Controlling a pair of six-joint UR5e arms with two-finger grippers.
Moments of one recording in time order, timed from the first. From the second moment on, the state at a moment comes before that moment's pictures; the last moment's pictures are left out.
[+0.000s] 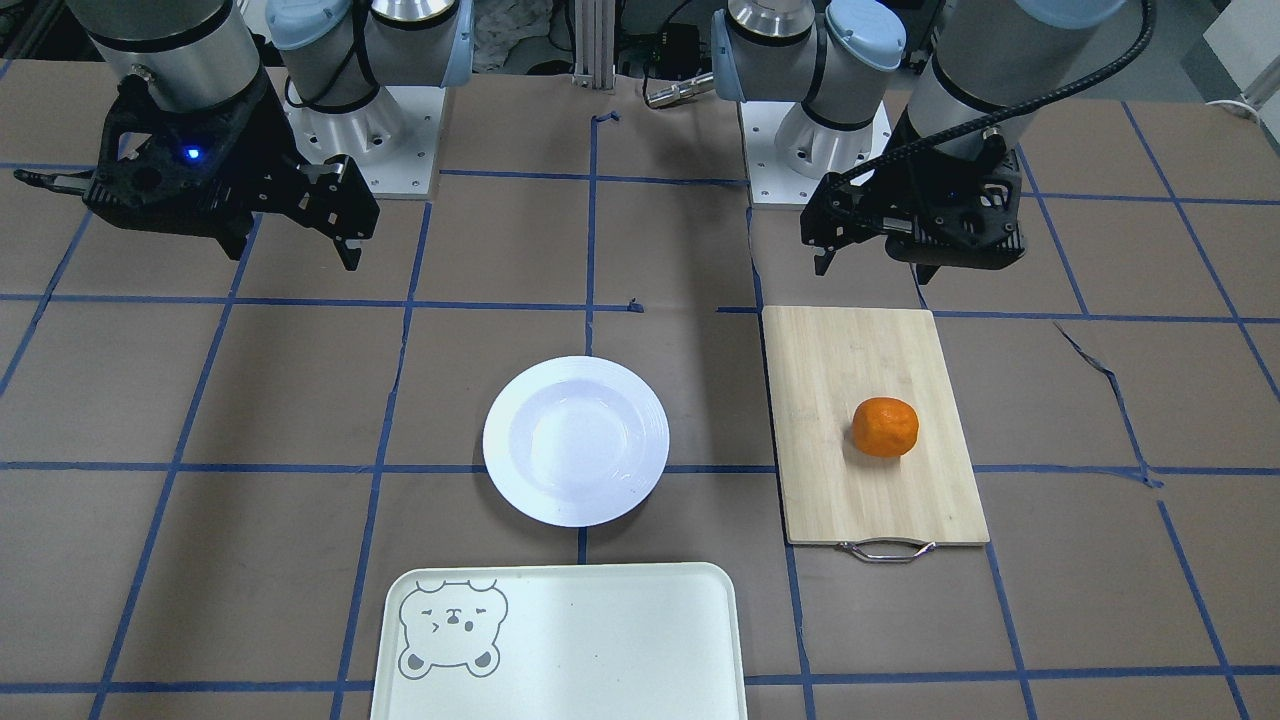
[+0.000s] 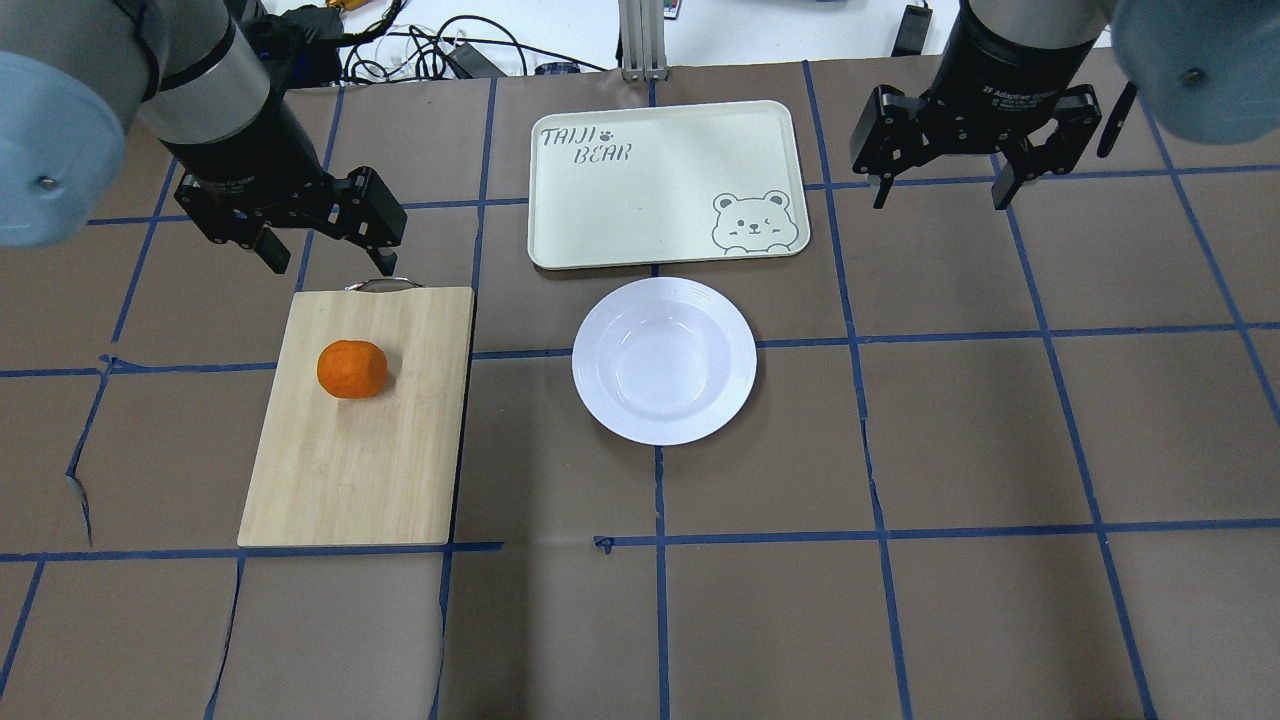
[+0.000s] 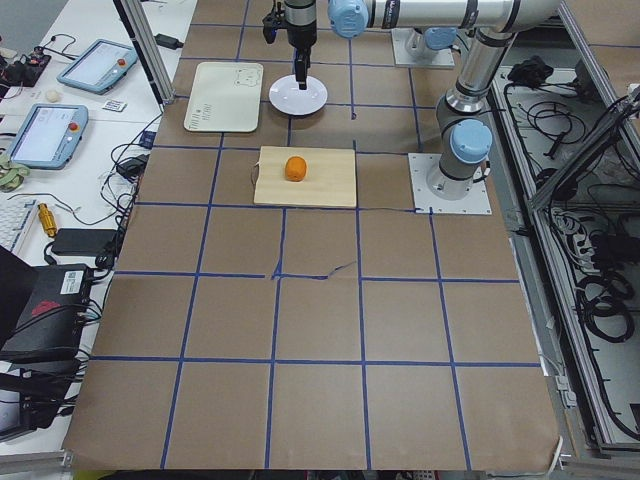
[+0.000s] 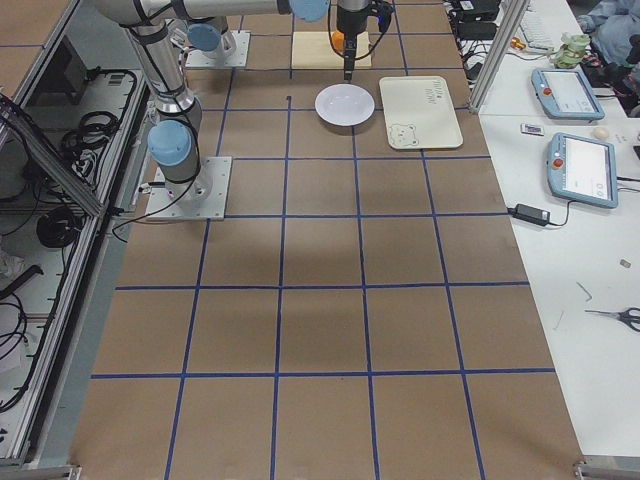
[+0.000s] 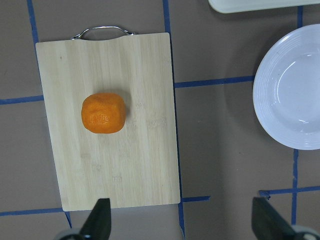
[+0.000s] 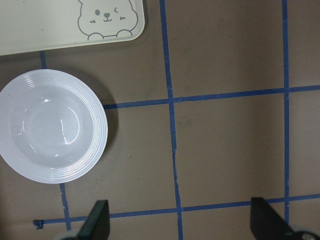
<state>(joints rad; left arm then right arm) -1.55 -1.58 -1.59 -1.59 1.57 0.10 1.60 -1.54 1.49 -1.54 -1.59 0.11</state>
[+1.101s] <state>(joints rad) -1.55 -1.58 -1.59 -1.58 1.57 0.10 1.60 -1.54 1.49 -1.58 -1.59 0.10</state>
